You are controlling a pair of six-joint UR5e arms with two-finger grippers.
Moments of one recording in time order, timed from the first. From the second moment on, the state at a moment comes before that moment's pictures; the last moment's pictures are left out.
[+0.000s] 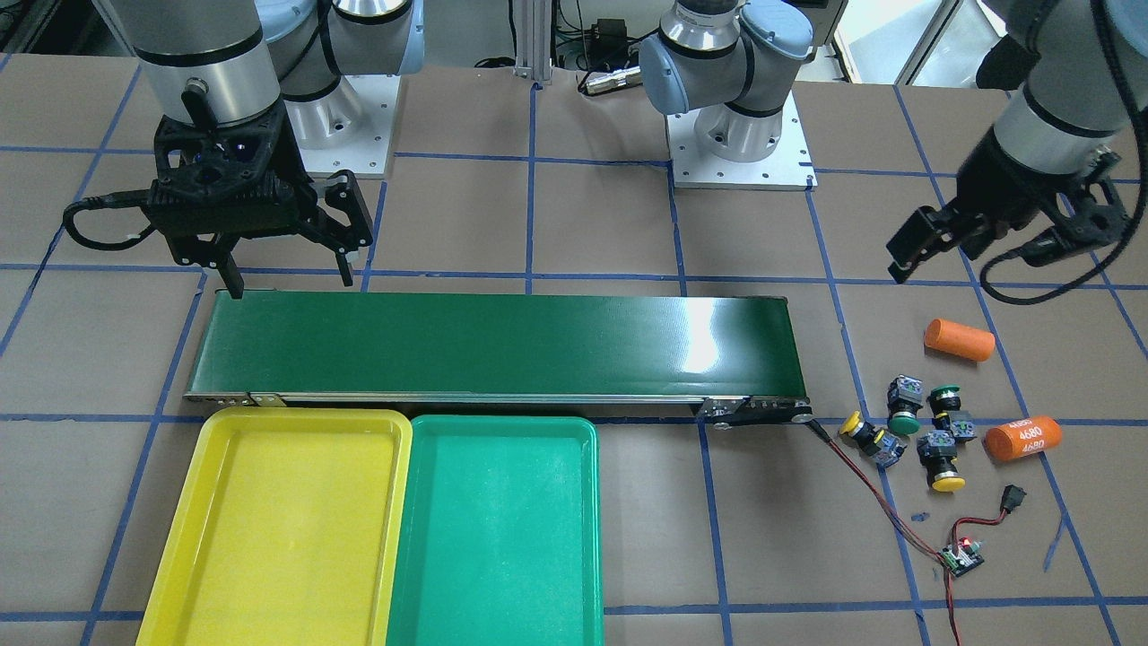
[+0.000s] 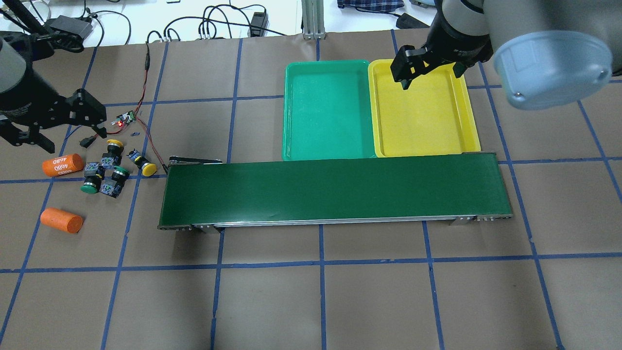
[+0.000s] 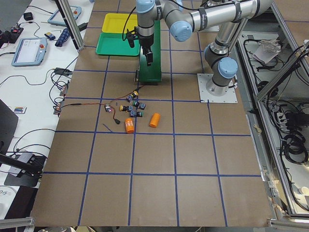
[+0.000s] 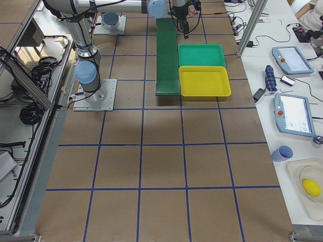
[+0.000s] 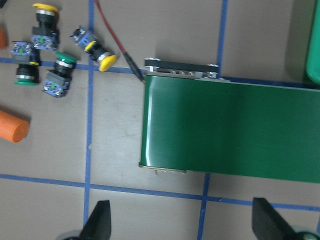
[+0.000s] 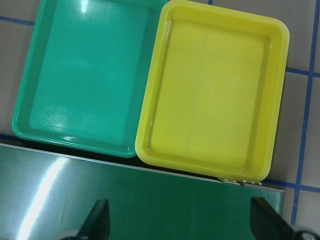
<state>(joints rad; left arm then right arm) -1.17 -1.56 -1.71 -1.43 1.61 0.06 1.65 -1.53 1.60 -1.87 -1.58 -0.11</state>
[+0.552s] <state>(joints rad) -0.93 -1.81 -1.69 -1.10 1.61 0.39 1.64 -1.53 1.59 -1.88 -1.58 -0.11</state>
